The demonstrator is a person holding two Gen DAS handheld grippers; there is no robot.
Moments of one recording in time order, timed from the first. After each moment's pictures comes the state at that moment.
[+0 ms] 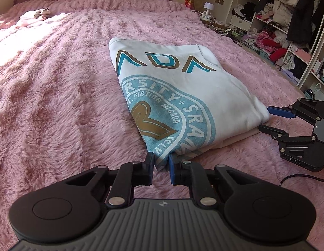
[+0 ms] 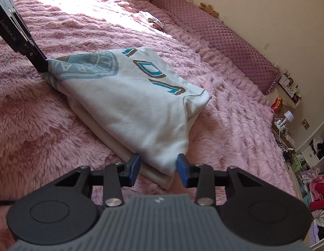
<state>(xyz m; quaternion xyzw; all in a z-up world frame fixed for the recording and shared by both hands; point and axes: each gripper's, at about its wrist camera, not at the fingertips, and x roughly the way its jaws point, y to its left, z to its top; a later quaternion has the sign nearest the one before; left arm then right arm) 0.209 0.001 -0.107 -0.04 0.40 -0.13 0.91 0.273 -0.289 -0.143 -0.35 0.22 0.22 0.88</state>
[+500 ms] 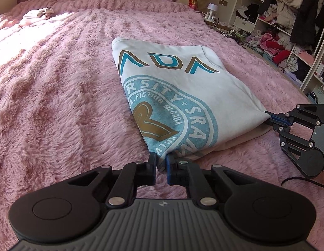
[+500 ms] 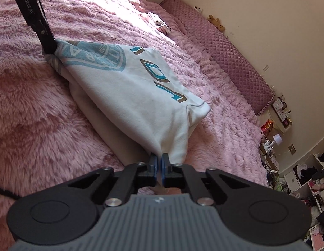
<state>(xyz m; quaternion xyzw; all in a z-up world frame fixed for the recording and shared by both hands) 0.208 -0.001 -0.105 -0.04 0.39 -0.12 0.91 0.266 -0.278 -0.151 -0.41 0.18 0.21 0.87</state>
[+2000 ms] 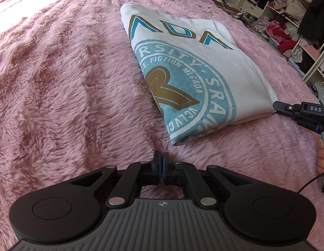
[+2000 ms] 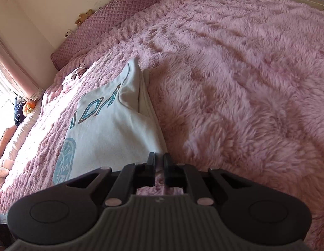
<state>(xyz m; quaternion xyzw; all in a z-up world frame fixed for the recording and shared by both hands) 0.212 0.019 -0.122 -0.08 0.46 -0.12 0.87 0.309 -0.384 -0.155 0.24 0.37 0.13 0.89</state>
